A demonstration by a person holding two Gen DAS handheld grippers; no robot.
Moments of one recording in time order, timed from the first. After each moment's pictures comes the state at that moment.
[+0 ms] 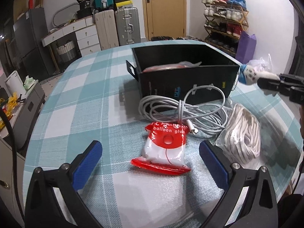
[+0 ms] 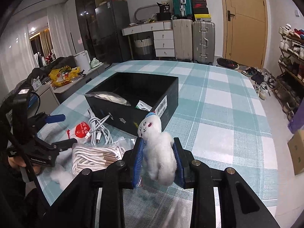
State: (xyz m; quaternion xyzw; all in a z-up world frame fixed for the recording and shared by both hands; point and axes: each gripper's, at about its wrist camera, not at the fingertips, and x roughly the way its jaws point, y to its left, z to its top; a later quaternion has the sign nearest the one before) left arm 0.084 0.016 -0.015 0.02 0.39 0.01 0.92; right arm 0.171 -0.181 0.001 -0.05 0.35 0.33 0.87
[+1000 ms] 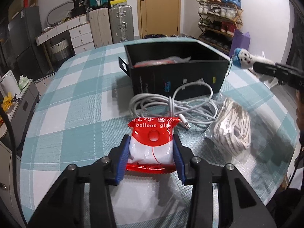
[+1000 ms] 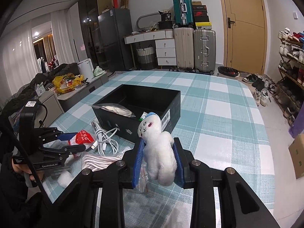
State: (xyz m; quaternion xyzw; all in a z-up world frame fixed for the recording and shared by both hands) left arm 0.071 0.015 -0.008 0.01 0.39 -0.01 0.92; right arm 0.162 -0.186 0.021 -0.04 0.32 0.34 0.88
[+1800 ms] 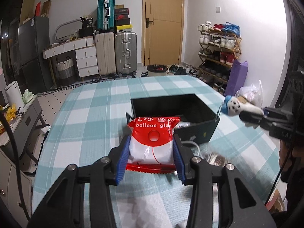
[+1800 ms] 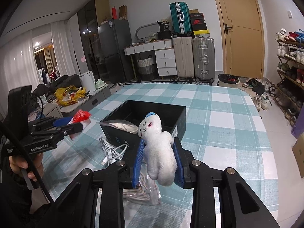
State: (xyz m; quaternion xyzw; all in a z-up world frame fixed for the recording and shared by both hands) left arm 0.079 0.023 0.064 -0.02 0.30 -0.01 0.95; right arm 0.156 -0.177 0.039 -0.01 0.29 0.34 0.89
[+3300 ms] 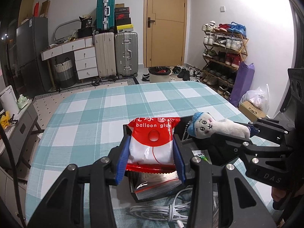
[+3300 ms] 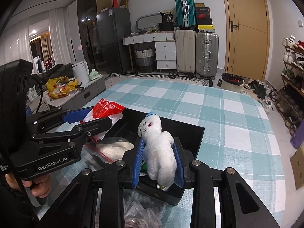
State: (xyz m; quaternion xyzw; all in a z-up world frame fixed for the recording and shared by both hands) left arm 0.171 0.014 0.055 -0.02 0.30 0.00 0.95; right arm 0.229 -0.095 0.032 -0.05 0.32 0.33 0.89
